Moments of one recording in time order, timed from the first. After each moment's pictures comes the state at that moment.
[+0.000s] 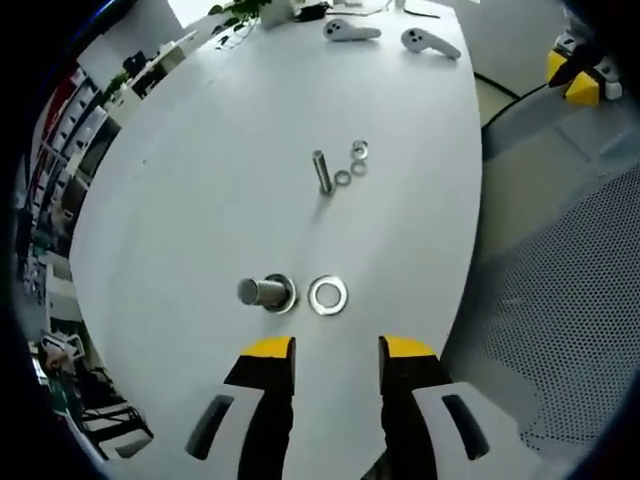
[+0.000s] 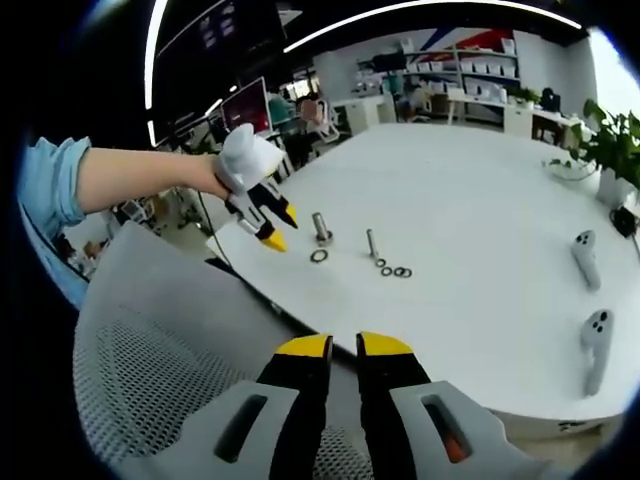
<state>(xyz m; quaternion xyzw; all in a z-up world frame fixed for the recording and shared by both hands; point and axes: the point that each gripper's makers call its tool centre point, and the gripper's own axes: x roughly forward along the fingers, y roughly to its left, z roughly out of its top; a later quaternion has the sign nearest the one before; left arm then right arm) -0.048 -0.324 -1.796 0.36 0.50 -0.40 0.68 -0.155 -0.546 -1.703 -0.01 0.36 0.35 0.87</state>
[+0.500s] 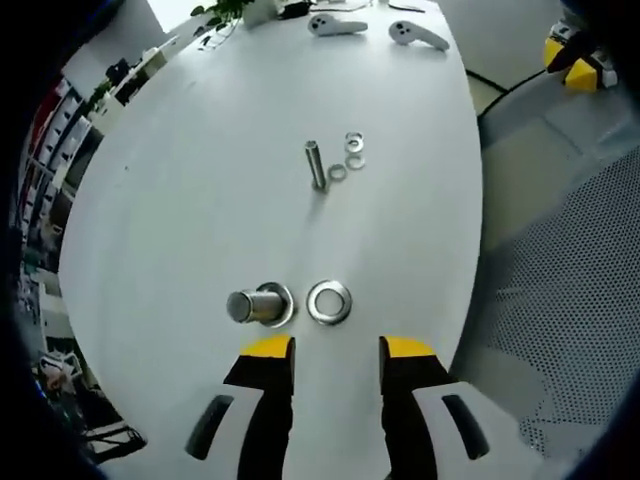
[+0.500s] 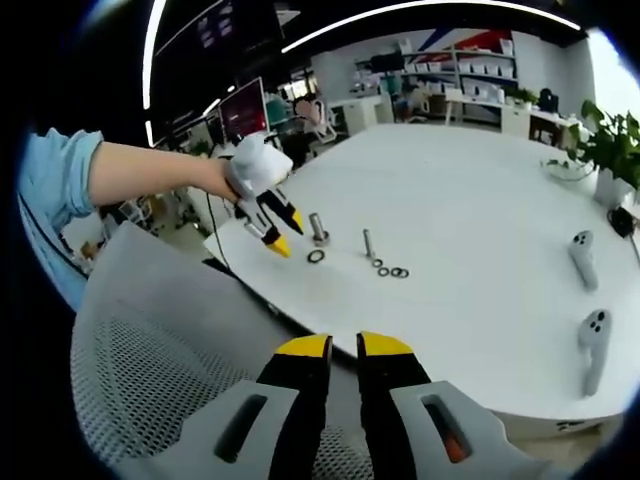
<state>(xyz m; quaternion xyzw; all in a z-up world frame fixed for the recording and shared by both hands) -0.041 -0.326 -1.817 0.37 0.49 -0.43 0.66 -0.153 -0.548 -1.704 -0.01 0.36 0.34 0.87</state>
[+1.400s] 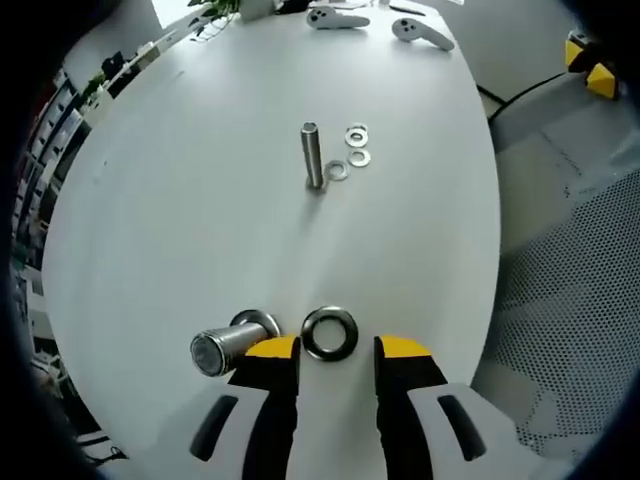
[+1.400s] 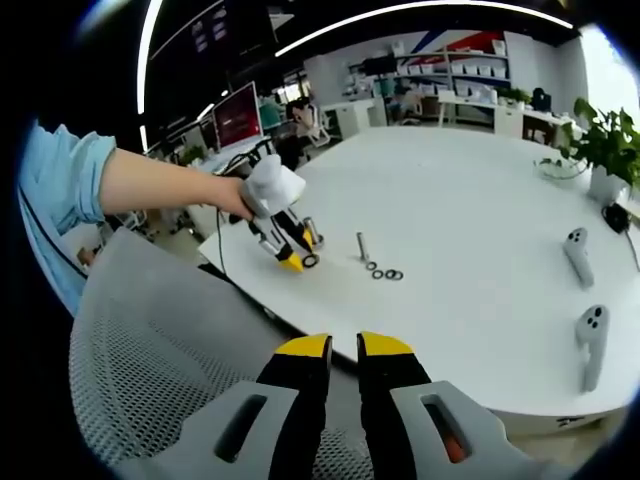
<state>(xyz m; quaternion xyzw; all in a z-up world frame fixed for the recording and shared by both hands) -0.032 -0.346 -1.850 0.34 0.50 -0.45 0.66 -0.150 -0.550 -1.704 -0.01 0.35 0.33 0.88</state>
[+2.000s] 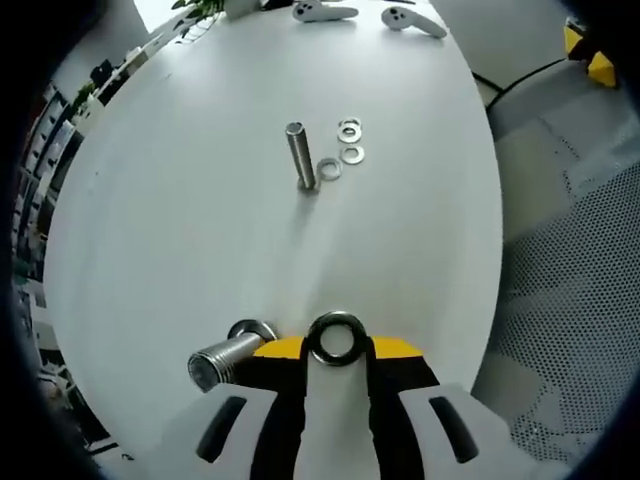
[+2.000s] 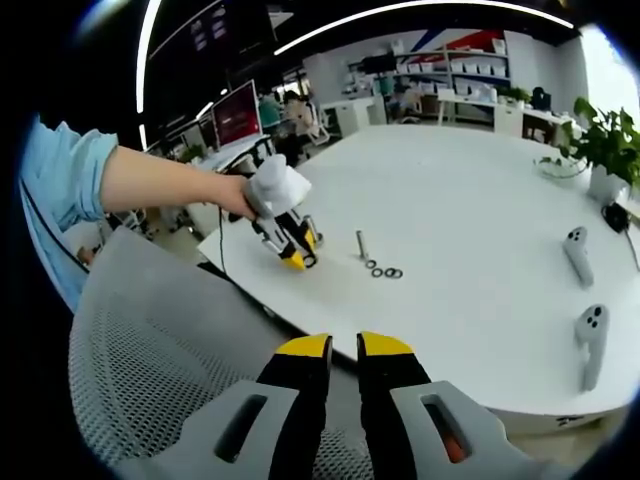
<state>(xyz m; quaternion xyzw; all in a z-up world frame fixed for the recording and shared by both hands) -0.030 -0.348 -1.850 0.36 0.50 -0.46 0.64 -0.150 -0.551 -1.705 -0.01 0.36 0.33 0.87</state>
